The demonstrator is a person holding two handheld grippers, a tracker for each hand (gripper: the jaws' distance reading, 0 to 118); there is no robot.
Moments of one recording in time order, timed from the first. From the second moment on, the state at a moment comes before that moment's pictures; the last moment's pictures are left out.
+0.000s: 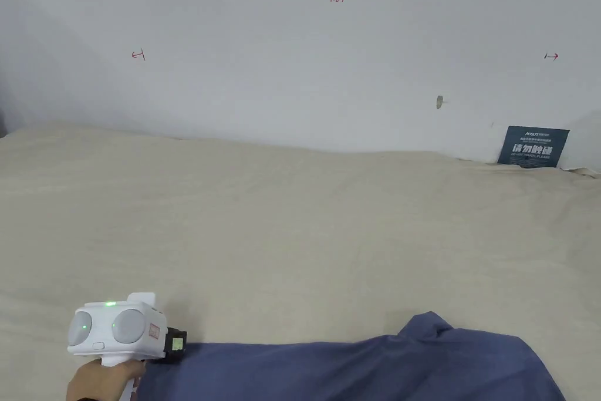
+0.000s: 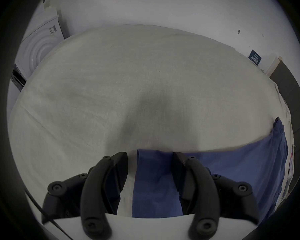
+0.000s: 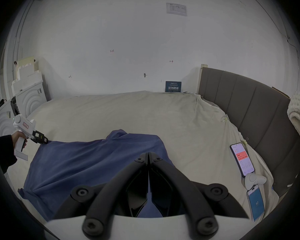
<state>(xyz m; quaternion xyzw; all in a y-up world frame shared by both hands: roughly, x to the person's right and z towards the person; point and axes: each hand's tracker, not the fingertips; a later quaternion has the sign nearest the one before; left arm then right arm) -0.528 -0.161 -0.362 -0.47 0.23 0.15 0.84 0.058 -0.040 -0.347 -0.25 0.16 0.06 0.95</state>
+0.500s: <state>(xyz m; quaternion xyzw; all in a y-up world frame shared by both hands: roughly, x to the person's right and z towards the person) -0.520 -0.102 -0.325 -0.39 0.16 0.16 0.89 0.052 -0.048 -0.475 -0.34 0.19 0.01 0.92</state>
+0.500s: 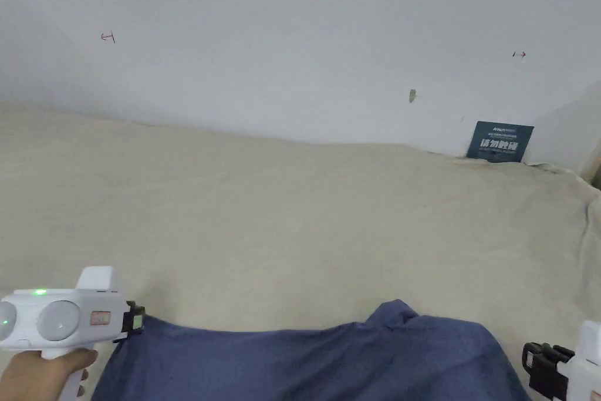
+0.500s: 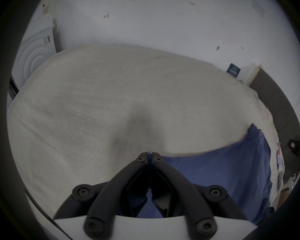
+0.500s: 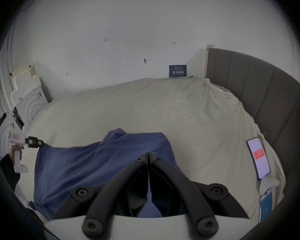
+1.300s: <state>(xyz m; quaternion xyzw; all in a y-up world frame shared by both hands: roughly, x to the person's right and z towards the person) -0.521 -0.086 -0.309 -0.37 0.14 0.16 0.90 -0.003 -0.158 -0.609 -0.48 0.18 0.08 0.86</state>
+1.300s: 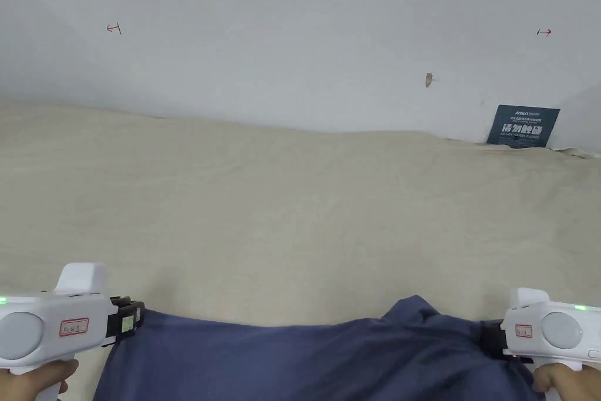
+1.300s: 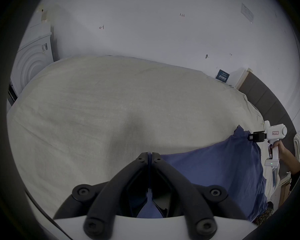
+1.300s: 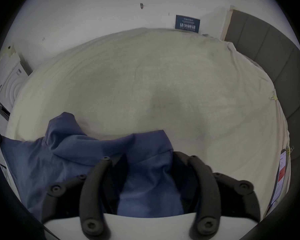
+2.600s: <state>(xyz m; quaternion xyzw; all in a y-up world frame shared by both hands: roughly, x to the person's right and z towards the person) -0.514 0.293 -0.313 -0.10 0.22 0.07 0.97 0.050 0.295 -0.509 -0.06 0.23 -0.01 0.97</state>
